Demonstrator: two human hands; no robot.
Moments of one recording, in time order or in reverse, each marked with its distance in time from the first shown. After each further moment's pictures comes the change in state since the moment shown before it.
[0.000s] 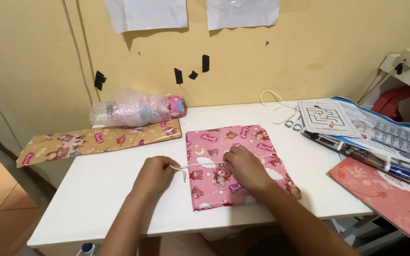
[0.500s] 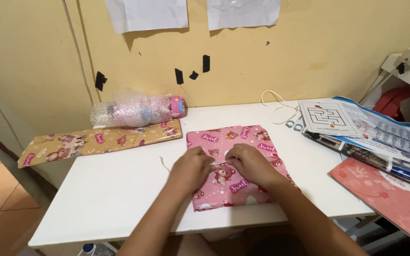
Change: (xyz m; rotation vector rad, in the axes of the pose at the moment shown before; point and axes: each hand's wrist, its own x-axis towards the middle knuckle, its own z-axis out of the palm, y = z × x) left_hand -0.001 0.065 0.044 0.164 -0.001 0.378; right_hand 0.007 0.021 -0.010 0.280 -0.029 -0.040
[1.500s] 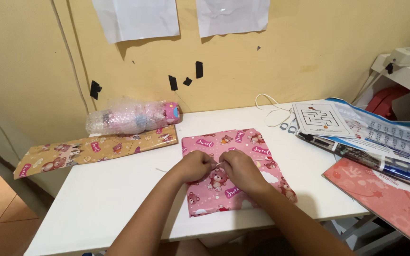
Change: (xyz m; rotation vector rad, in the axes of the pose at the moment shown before) left_hand 0.056 -0.039 0.038 -0.310 -0.473 -0.234; right_hand -0.004 -0.006 0.018 -0.030 0.149 0.085
